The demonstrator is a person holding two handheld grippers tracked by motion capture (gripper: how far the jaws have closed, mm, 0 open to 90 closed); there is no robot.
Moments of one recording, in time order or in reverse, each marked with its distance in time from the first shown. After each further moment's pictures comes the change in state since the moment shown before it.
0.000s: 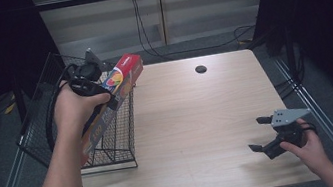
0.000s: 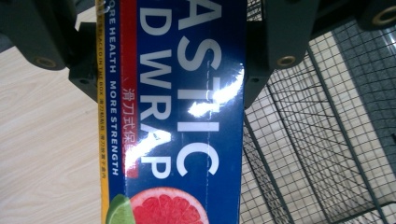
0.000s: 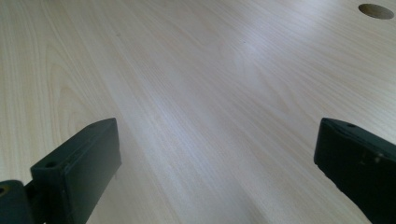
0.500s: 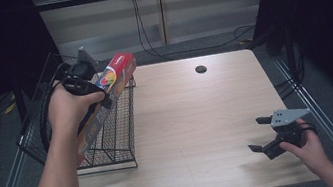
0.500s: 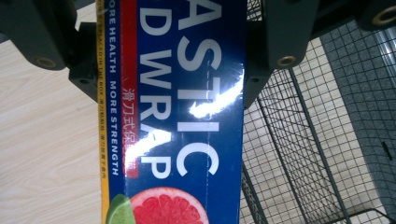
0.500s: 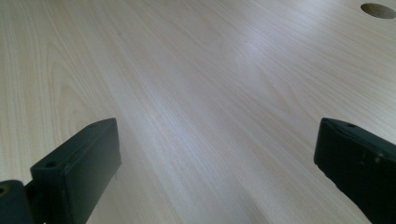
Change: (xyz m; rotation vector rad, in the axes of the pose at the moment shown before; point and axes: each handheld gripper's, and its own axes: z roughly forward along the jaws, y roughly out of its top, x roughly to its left) left arm 0.010 -0.003 -0.007 -0.007 0.029 -0.045; right arm 0.001 0.000 0.001 0.002 0.002 -0.001
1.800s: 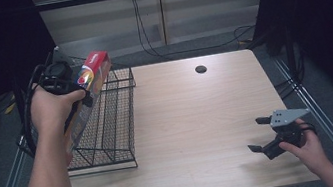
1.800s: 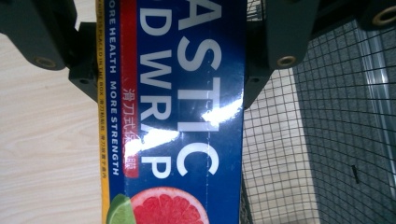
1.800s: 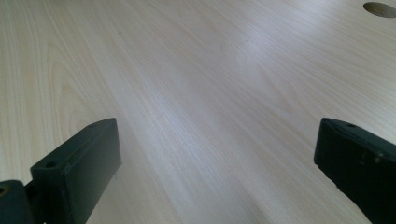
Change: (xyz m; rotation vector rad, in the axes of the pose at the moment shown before) left arm 0.039 -0.011 -0.011 -0.036 0.075 -0.147; right arm 0.000 0.000 0.001 0.003 0.004 -0.002
